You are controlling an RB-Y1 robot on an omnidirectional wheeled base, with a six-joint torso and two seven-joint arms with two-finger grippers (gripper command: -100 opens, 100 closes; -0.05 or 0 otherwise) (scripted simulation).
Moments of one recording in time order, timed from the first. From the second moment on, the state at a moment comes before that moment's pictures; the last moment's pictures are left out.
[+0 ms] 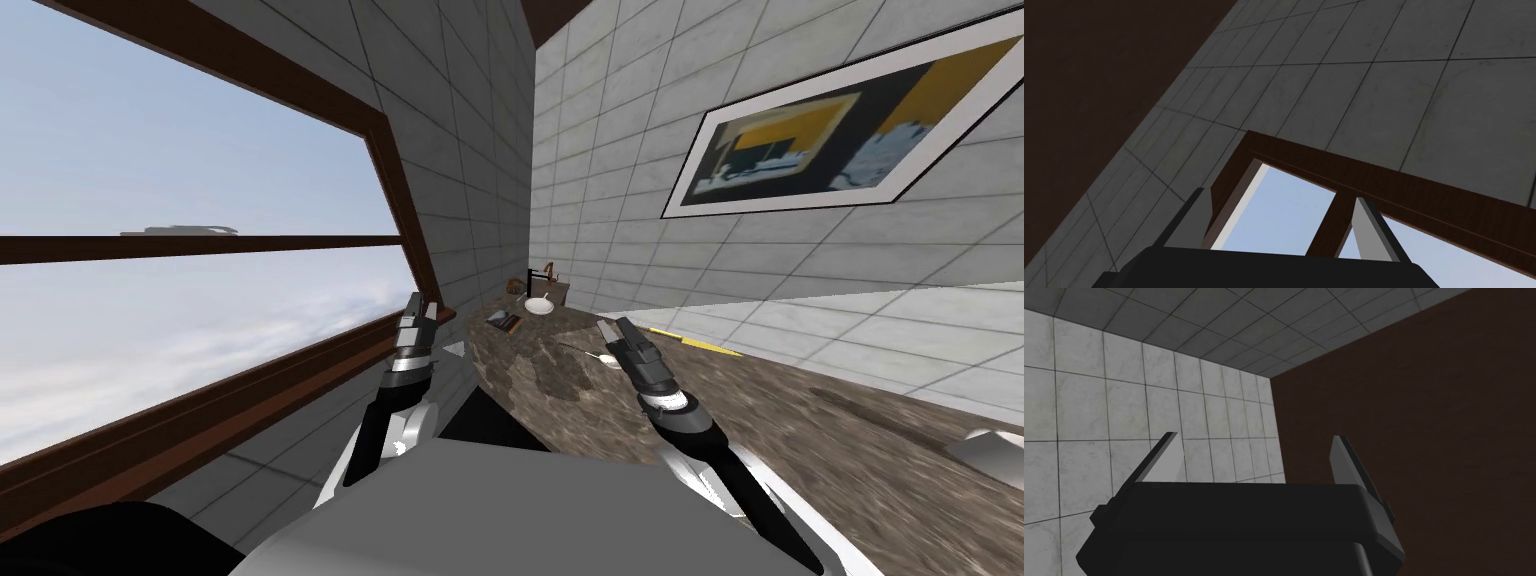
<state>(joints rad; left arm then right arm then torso) 0.47 0.01 0.01 -2.37 0.04 -0.40 -0.17 0.47 -0.49 0.03 -2.19 0.02 -0.68 -0.06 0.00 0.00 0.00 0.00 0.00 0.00</state>
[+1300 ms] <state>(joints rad) 0.47 0.01 0.01 -2.37 0.04 -0.40 -0.17 0.42 -0.85 0.14 -2.01 0.18 -0.76 -0.05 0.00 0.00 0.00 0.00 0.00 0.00</state>
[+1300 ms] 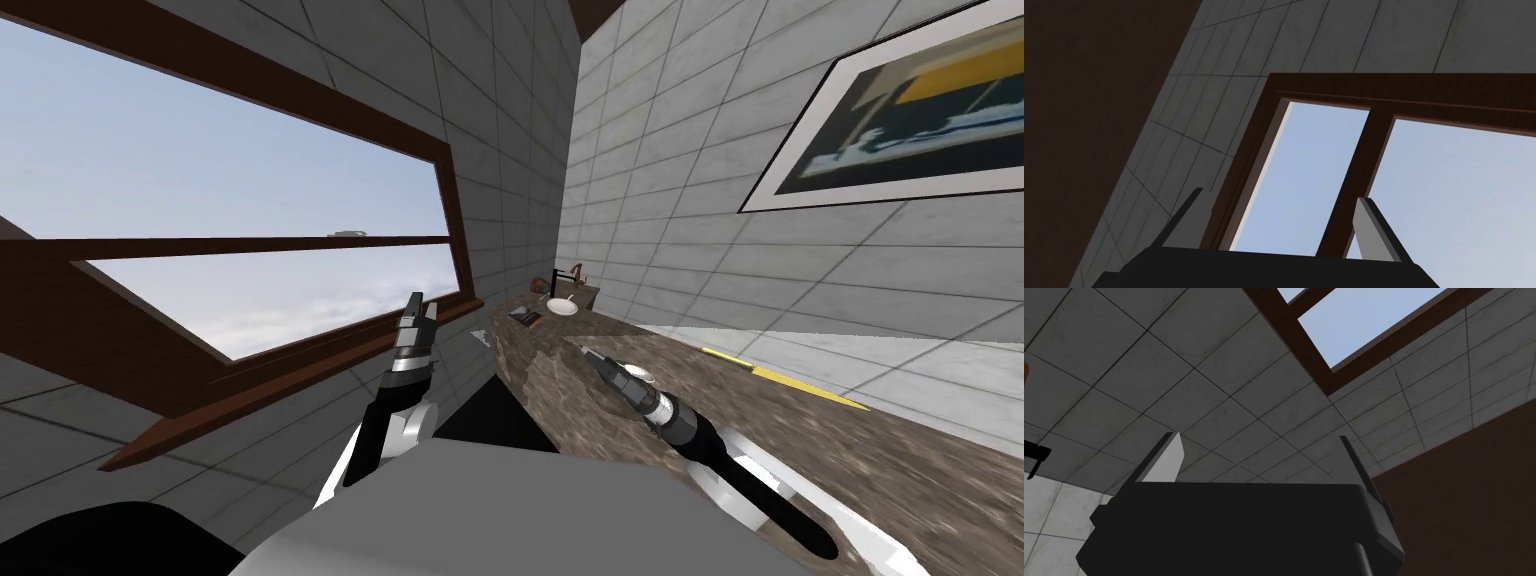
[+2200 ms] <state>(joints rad) 0.47 0.01 0.01 -2.37 0.04 -0.40 -0.17 0.36 -1.10 0.25 -1.84 0.30 -0.78 -0.05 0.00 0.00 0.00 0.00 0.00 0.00</state>
